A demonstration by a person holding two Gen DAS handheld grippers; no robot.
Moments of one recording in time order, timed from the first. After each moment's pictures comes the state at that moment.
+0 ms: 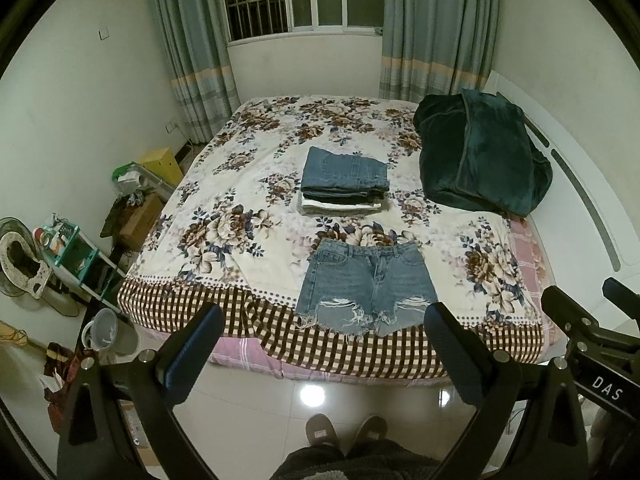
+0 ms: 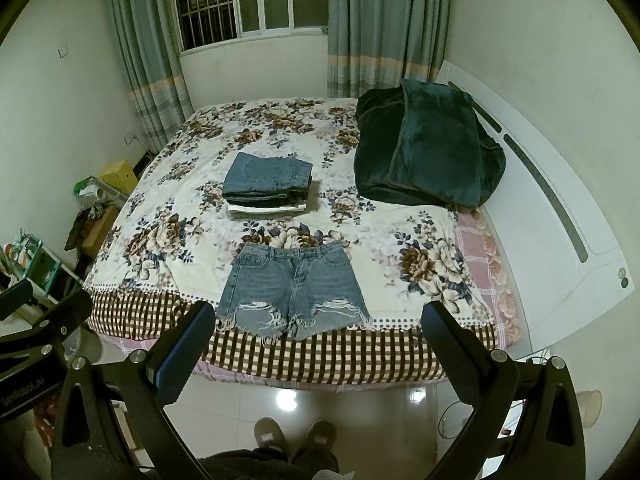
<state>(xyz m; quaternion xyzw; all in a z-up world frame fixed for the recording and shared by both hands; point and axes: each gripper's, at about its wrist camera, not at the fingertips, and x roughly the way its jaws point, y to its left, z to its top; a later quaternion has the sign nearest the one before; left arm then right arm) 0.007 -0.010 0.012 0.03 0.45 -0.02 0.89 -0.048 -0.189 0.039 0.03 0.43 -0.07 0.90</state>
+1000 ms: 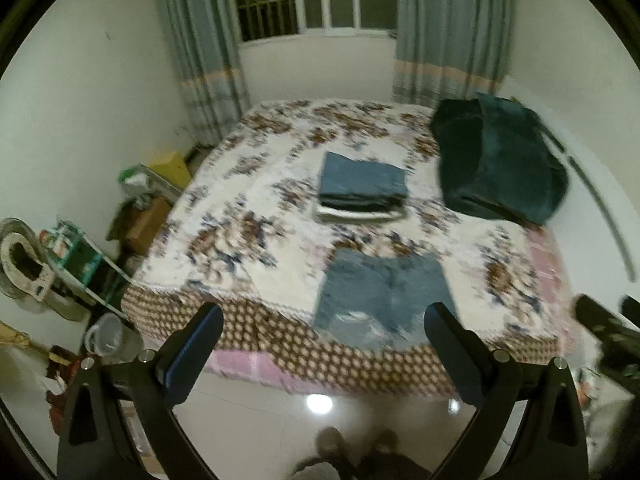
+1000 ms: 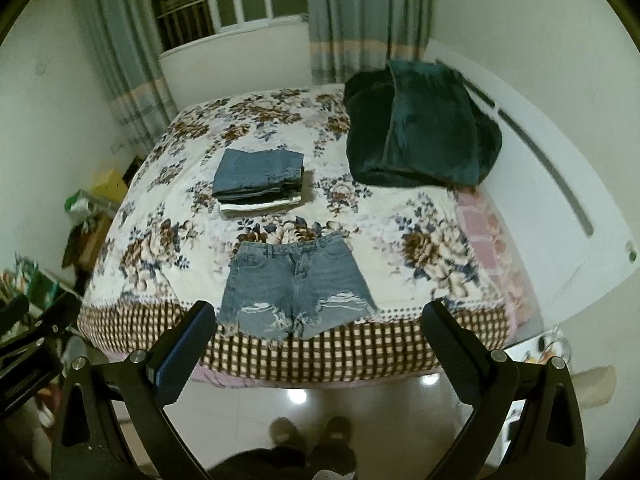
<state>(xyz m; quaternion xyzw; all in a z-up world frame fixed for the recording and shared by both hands) 0.051 0.001 -0.017 0.04 0.43 0.01 0.90 -0.011 -0.204 0.003 0.09 0.45 -0.10 0.88</state>
